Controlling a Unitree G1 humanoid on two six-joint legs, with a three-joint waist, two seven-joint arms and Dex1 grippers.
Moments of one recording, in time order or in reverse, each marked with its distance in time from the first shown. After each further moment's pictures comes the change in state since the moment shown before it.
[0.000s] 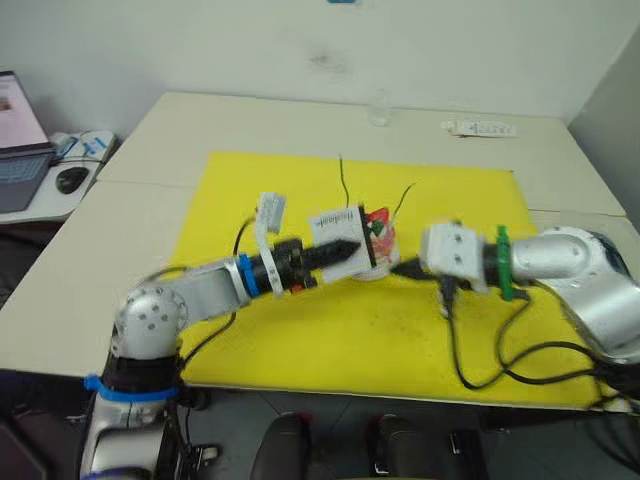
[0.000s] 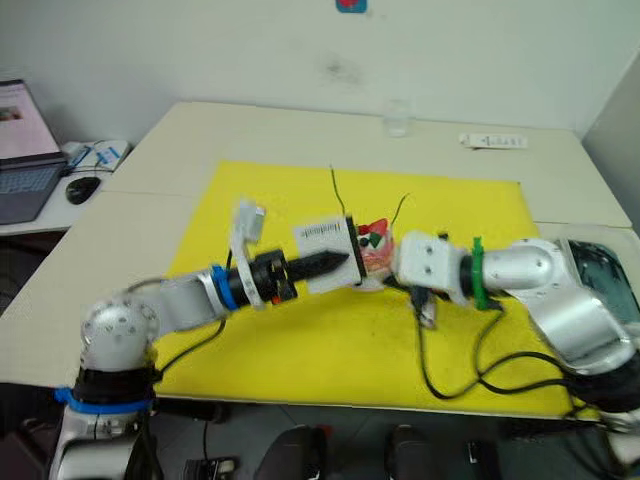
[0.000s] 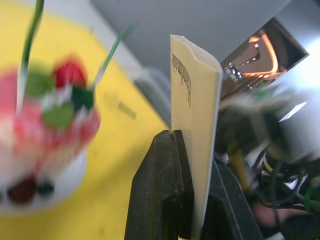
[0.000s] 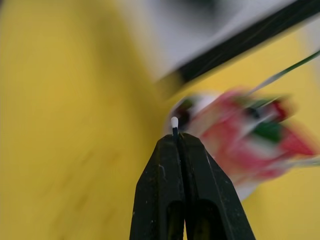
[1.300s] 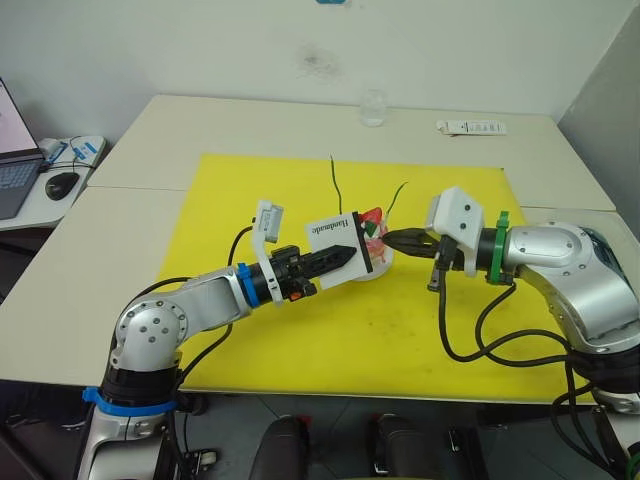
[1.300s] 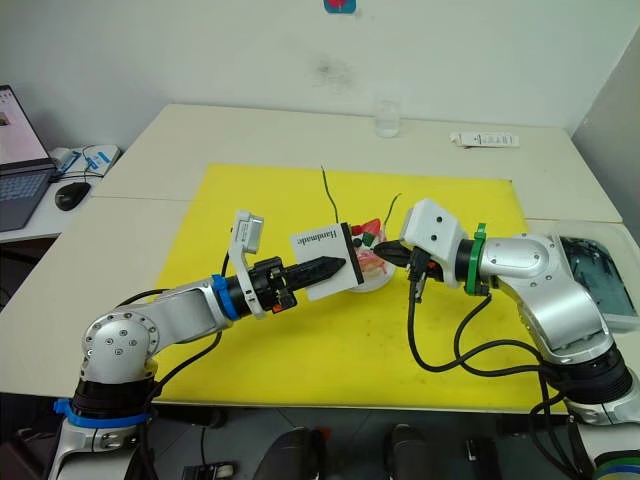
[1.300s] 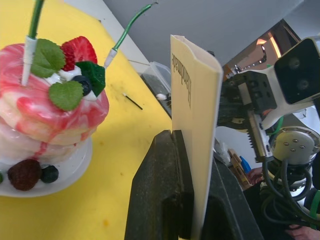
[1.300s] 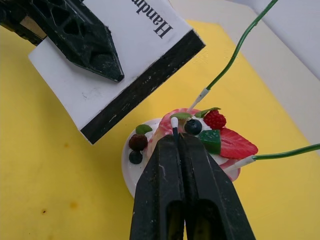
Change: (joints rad) left arm 0.197 -0.041 -0.079 -0.068 0.097 -0.030 0.014; right arm -0.026 0.293 -0.118 0.116 0.066 -0.008 -0.232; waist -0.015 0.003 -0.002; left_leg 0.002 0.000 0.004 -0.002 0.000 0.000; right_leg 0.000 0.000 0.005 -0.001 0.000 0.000
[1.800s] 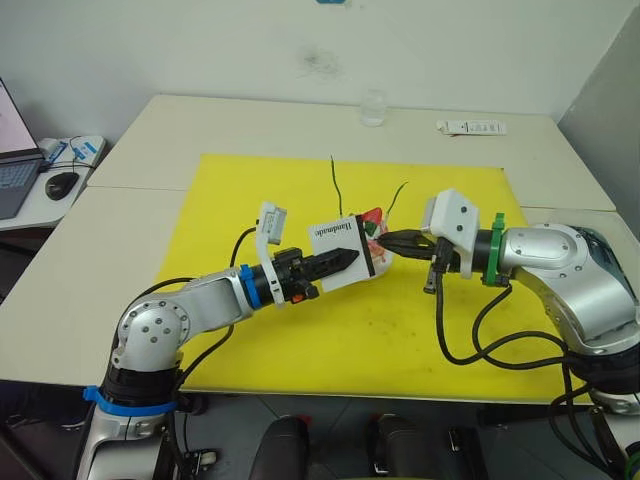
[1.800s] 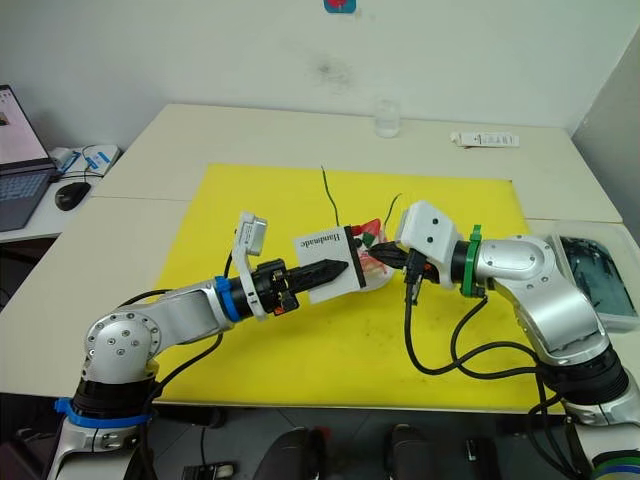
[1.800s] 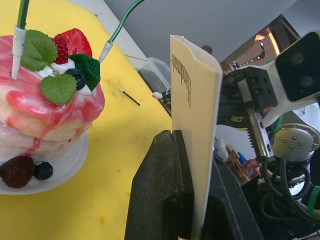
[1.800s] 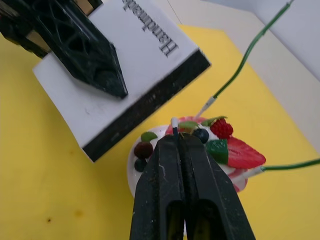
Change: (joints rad) left arm -0.001 0.004 -0.020 -0.012 -0.008 0.000 -0.004; right arm 0.000 0.009 0.045 0.010 -0.031 -0.015 -0.018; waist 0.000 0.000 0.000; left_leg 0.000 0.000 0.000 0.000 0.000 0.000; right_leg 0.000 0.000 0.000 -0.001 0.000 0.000
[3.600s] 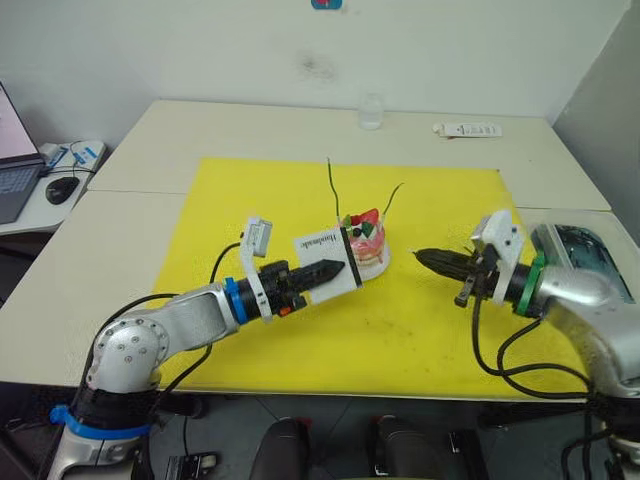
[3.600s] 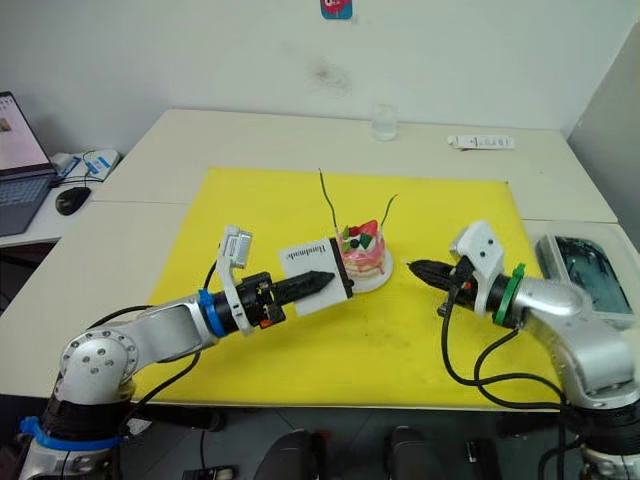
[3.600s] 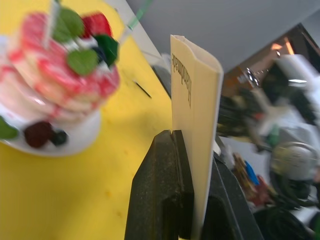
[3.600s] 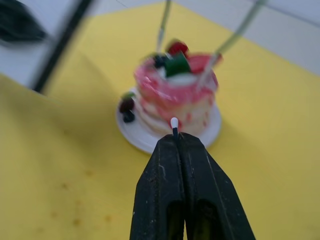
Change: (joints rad) left arm 0.078 0.079 -0.022 -0.030 -0.108 -0.095 0.104; right arm 0.214 -0.018 -0.243 -0.109 0.233 0.135 -0.050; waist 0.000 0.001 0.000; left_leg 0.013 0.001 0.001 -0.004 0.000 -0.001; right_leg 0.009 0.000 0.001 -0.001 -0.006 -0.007
